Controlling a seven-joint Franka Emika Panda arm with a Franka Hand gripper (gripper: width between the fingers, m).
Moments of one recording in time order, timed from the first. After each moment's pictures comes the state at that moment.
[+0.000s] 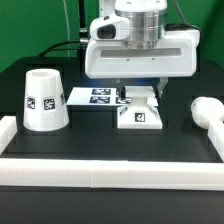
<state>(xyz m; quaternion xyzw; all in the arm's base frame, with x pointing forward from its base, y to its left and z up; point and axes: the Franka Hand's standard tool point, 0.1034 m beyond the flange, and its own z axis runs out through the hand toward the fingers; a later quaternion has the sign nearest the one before) 0.475 0.025 0.046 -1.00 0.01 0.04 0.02</state>
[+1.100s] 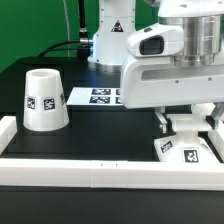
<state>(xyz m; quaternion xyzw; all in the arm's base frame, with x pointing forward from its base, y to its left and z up) 0.617 0.079 0.049 -1.00 -0.01 -0.02 0.04</state>
